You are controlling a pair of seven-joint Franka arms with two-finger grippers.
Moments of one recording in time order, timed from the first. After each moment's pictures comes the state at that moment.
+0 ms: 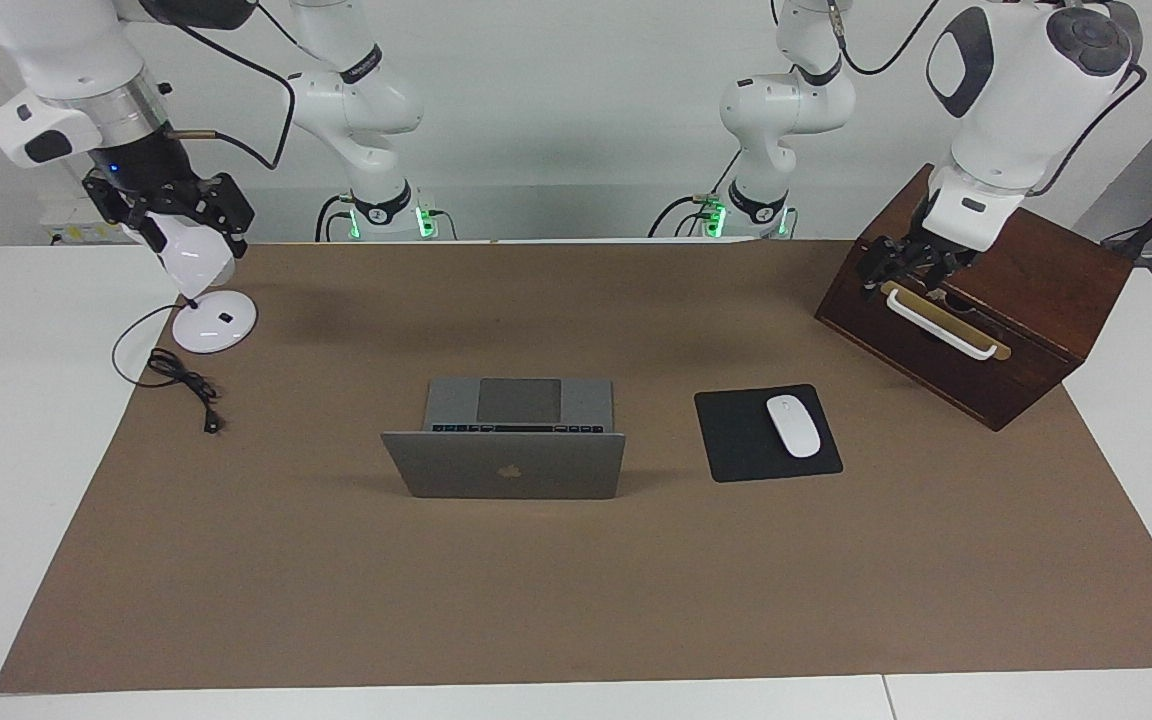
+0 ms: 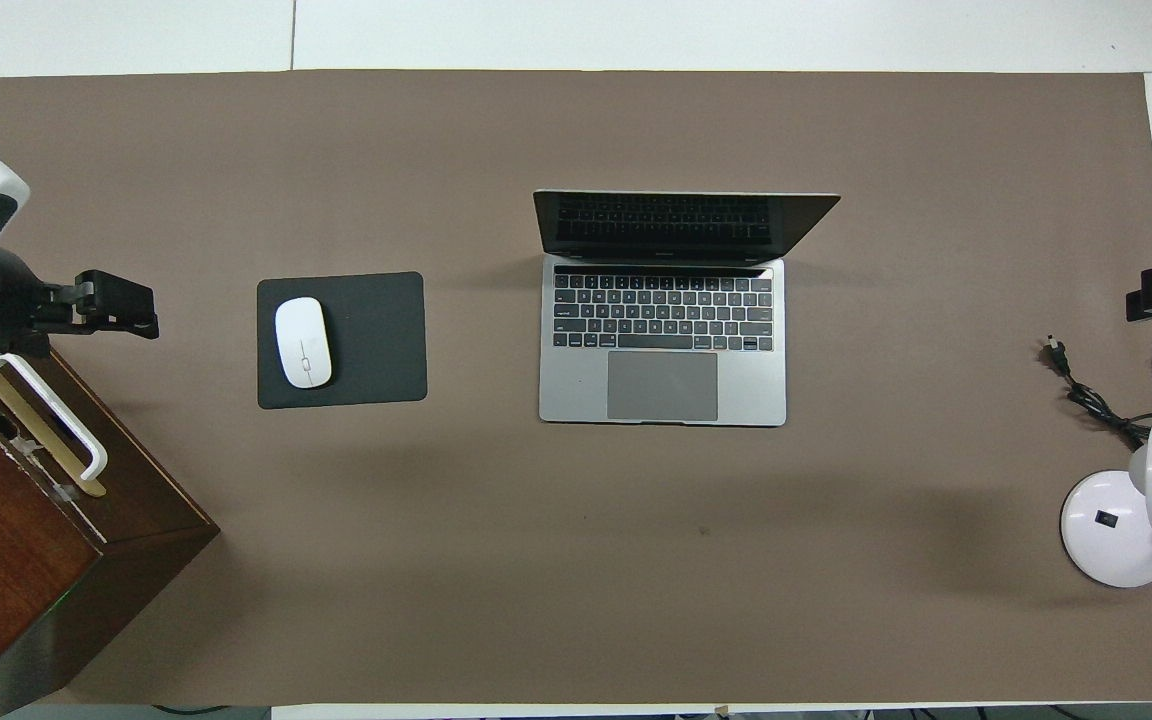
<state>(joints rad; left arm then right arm) 0.00 -0.04 -0.09 -1.70 -0.01 1.63 -0.19 -0.08 -0.04 0.01 -1.55 -0.02 1.51 0.03</state>
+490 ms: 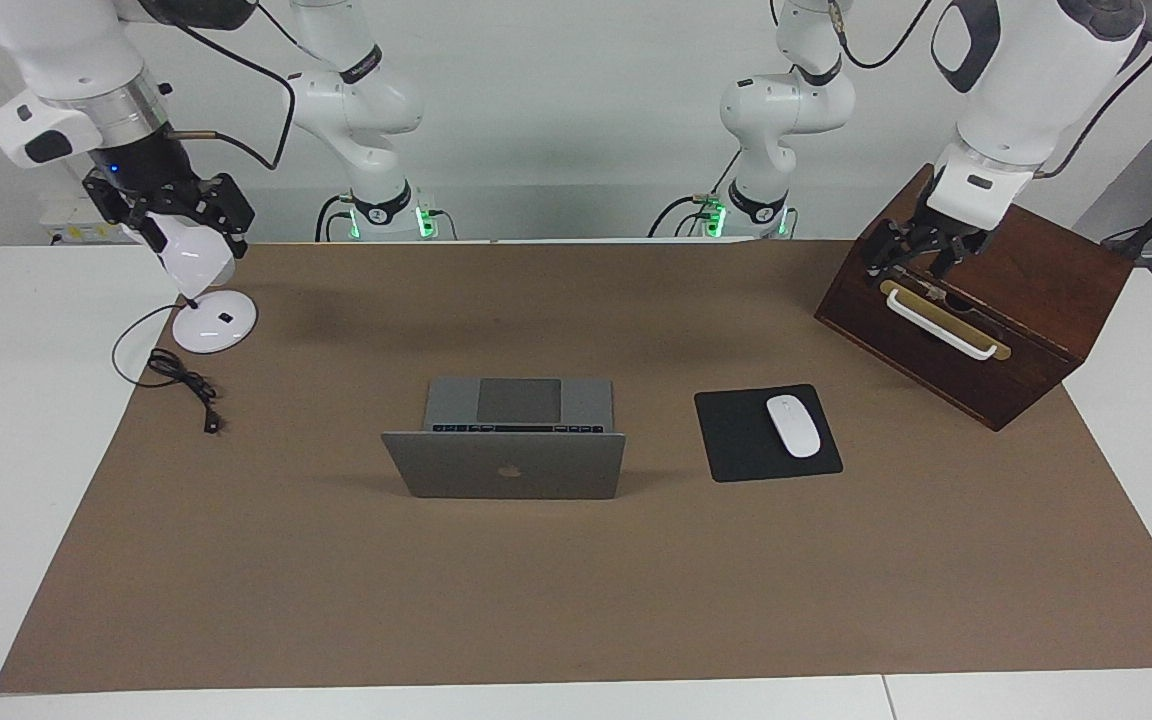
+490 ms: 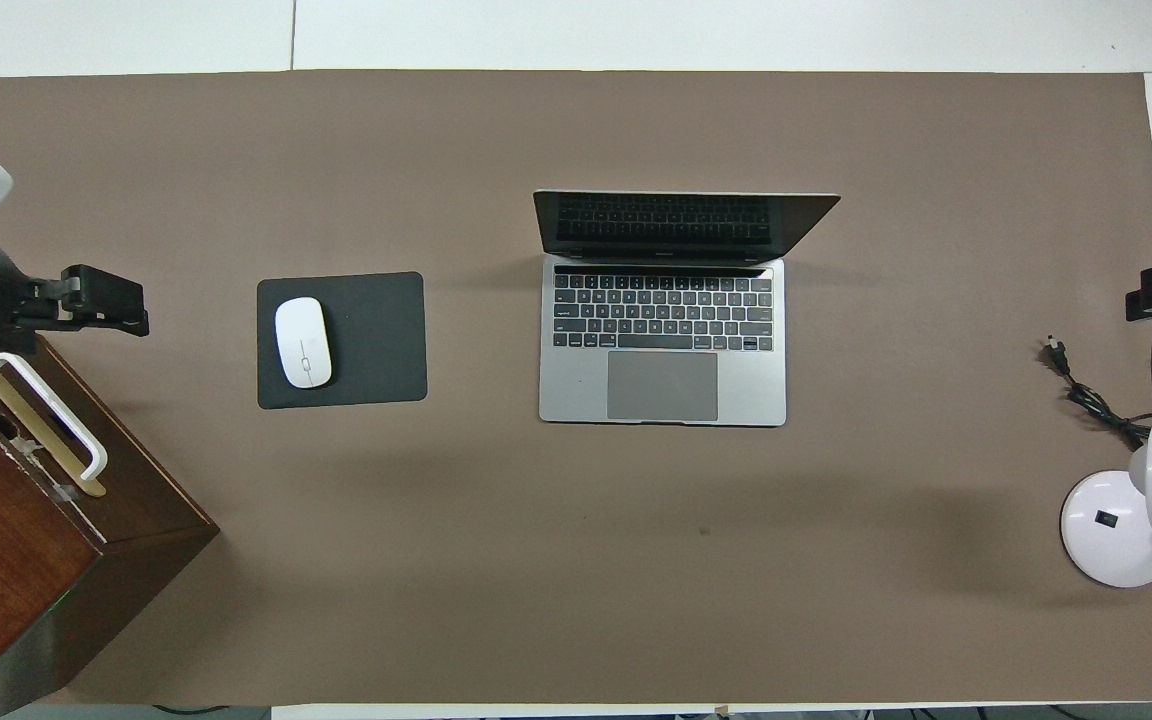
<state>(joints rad) 0.01 -0.03 -0.10 -1.68 -0.01 1.60 -0.18 -0.08 -0.04 0.01 -1.55 -0.02 1.51 0.03</state>
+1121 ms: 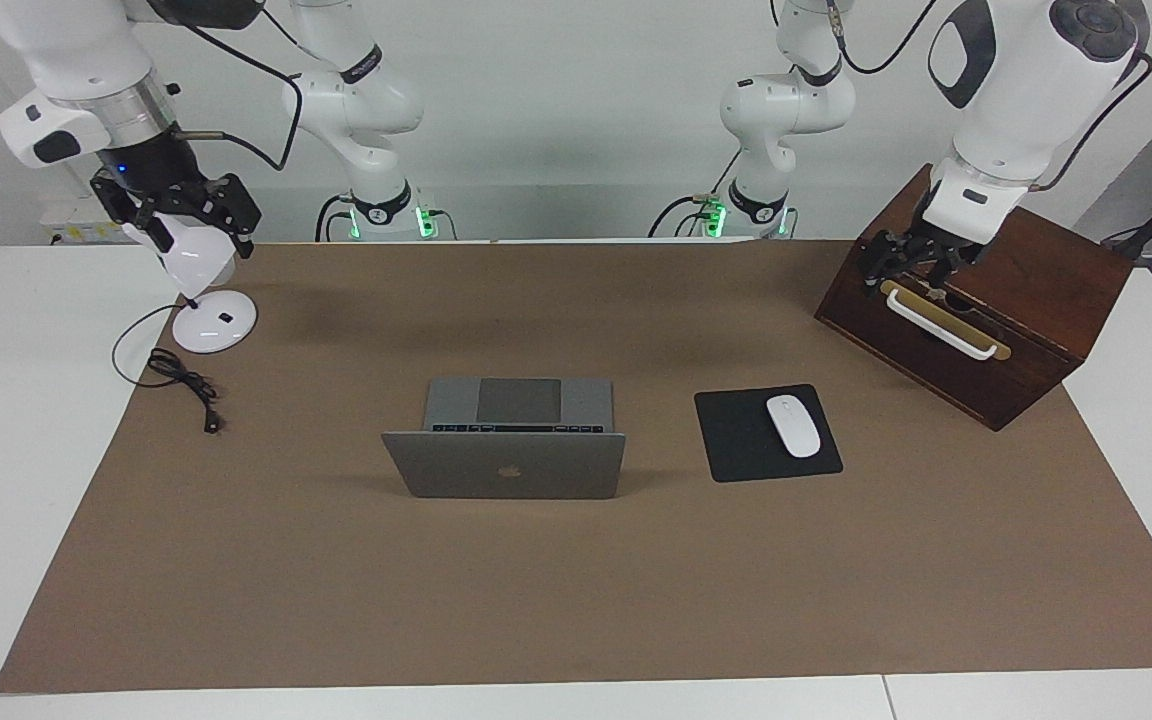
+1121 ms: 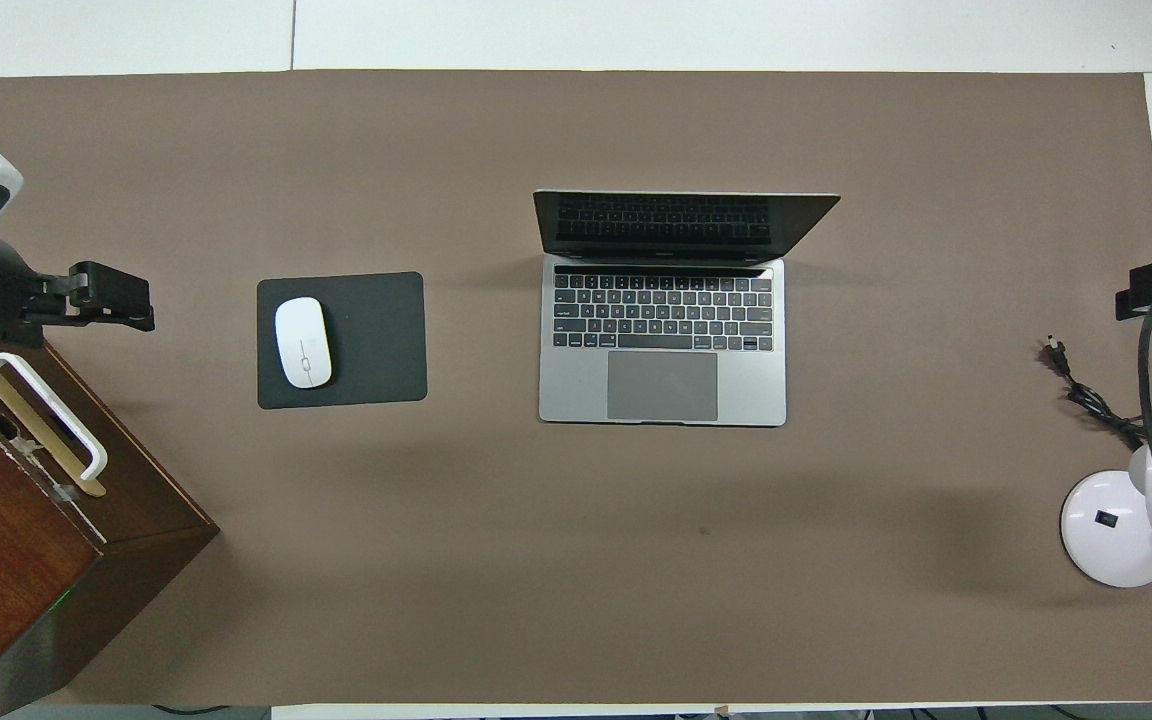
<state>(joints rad) 0.01 -0.02 -0.10 -1.68 -0.01 1.62 -0.18 -0.07 -0.04 0.01 -1.55 -0.02 1.51 0.05</state>
